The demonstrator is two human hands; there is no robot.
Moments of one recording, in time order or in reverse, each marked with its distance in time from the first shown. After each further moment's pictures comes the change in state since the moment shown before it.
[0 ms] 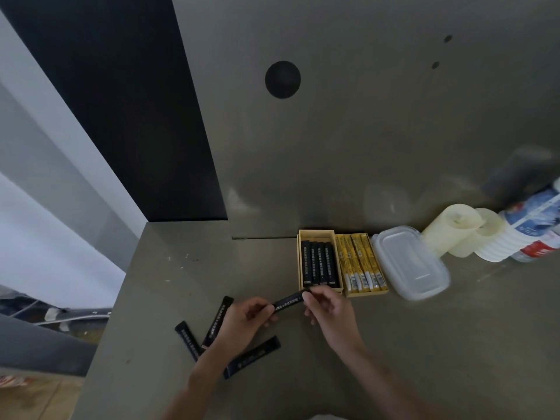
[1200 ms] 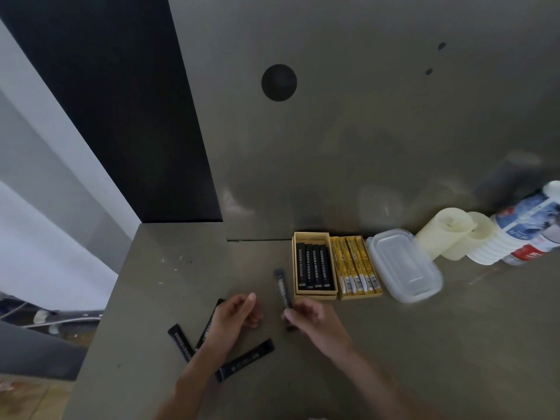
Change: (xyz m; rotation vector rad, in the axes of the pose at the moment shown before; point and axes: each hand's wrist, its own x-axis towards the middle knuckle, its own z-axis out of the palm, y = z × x) left_hand 0.002 0.001 -0.005 -0.299 0.138 -0.126; right_hand -0.002 -0.014 0.004 -0.006 -0.264 0.195
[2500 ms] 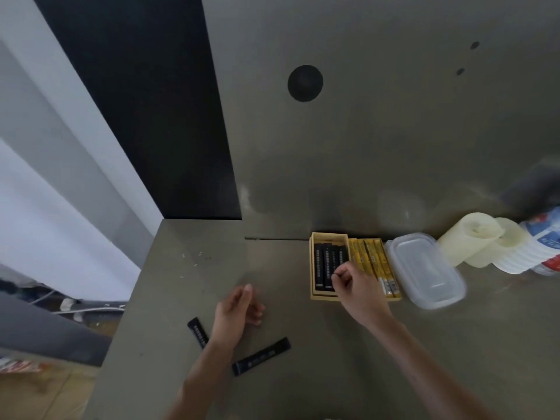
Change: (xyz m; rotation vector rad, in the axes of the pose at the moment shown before) left_hand -0.004 0.008 -0.020 -0.113 0.166 0.014; right_hand 0.046 -0.004 -0.055 -0.730 0.364 -0.271
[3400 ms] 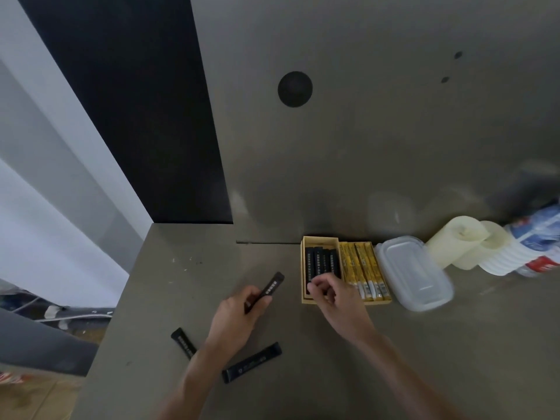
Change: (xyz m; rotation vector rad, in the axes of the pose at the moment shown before) left_hand -0.008 0.027 0.012 0.733 -0.156 0.195; right_hand -0.021 -0.024 0.000 0.247 -0.063 -0.069
